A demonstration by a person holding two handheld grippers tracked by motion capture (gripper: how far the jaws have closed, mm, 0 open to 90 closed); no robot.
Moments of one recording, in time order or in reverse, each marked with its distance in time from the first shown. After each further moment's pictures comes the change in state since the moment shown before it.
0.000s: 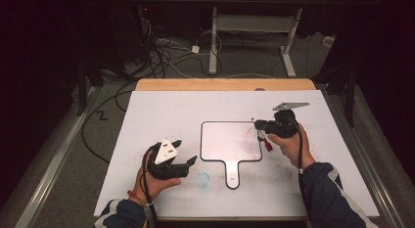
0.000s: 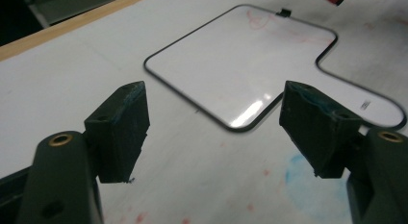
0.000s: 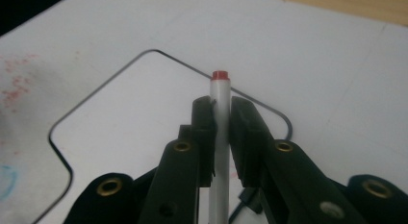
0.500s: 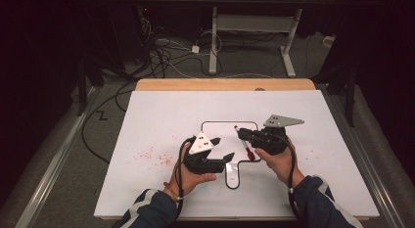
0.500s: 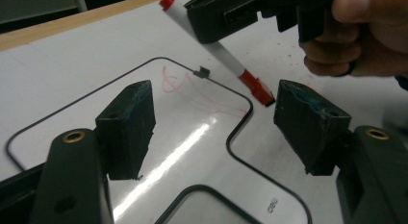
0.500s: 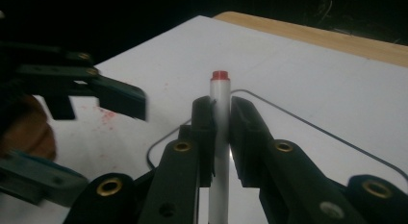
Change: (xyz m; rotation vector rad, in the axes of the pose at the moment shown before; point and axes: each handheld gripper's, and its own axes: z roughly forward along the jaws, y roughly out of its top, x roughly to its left) left arm -0.046 0.044 0.058 -0.060 -0.195 -0.070; right arm 0.069 -0.014 -0.007 -0.185 0.147 -0.088
